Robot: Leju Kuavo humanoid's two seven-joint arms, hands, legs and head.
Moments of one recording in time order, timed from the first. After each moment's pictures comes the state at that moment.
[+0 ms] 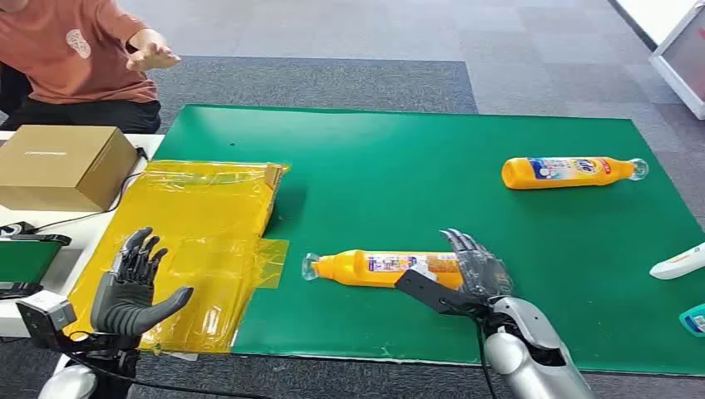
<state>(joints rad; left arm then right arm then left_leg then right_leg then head) 0.22 -0.12 -0.02 -1.71 0.10 -0.29 -0.39 -0.14 -0.02 0.29 -1.29 1.07 -0.18 0.08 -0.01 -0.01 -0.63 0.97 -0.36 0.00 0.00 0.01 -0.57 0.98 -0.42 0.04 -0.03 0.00</state>
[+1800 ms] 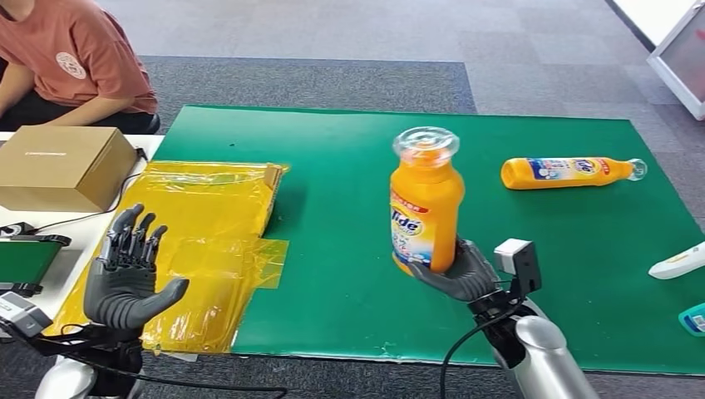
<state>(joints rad) 0.20 -0.10 -0.15 -1.85 0.18 -0.25 -0.43 -0.17 0.02 0.19 -1.25 -0.09 0.26 -0.24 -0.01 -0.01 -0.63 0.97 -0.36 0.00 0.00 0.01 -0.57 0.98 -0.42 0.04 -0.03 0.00</state>
